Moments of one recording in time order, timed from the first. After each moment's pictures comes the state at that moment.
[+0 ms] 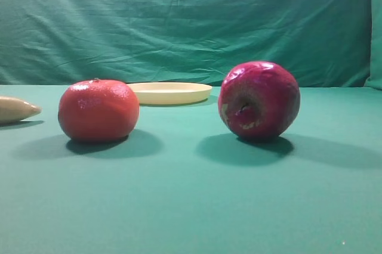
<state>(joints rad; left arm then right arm) 0.18 0.01 0.02 -0.62 0.37 0.53 0.09 -0.01 0.03 0.01 0.38 0.00</state>
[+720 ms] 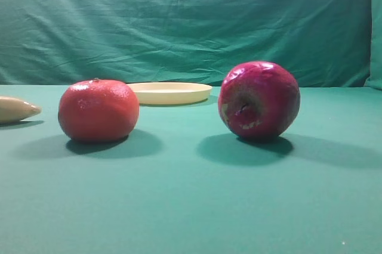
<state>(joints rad) 0.18 0.01 0.02 -0.62 0.37 0.53 0.09 -0.01 0.02 0.11 0.21 0.04</state>
